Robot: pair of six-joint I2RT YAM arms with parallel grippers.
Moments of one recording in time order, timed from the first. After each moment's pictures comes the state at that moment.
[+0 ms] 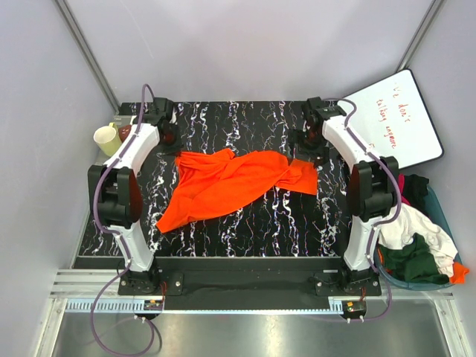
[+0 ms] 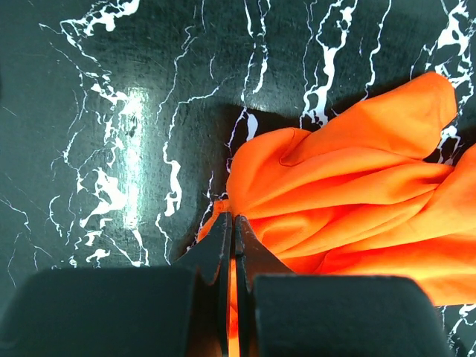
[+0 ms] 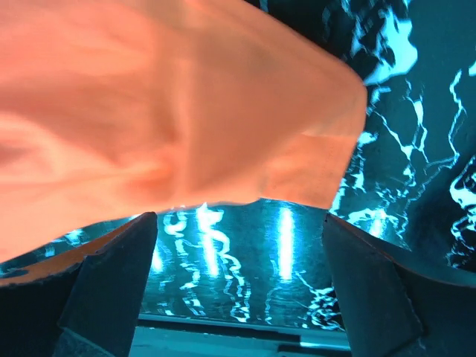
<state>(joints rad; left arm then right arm) -0.12 1.85 1.58 -0.81 -0.01 -0.34 0.24 1.97 1.72 -1.06 -0.04 0.32</state>
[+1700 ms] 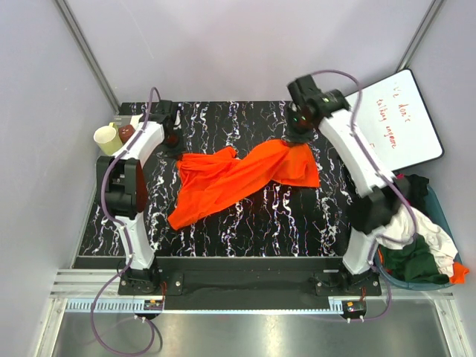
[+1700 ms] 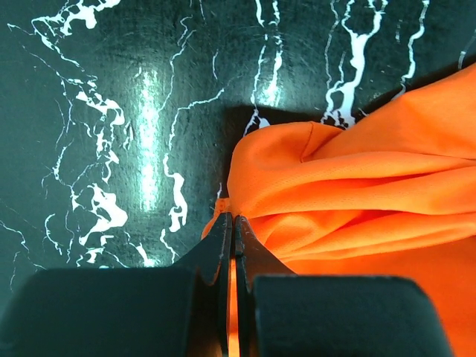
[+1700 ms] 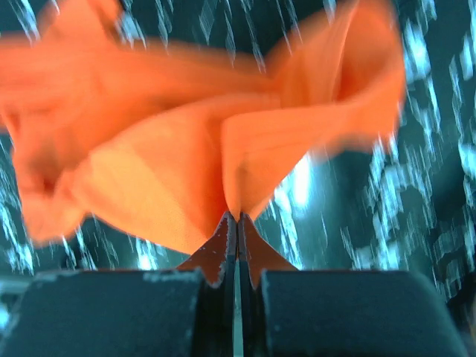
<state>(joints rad) -0.12 1.96 1.62 -0.83 -0.01 -0.29 0.43 1.96 2.14 -1.25 0.07 0.46</state>
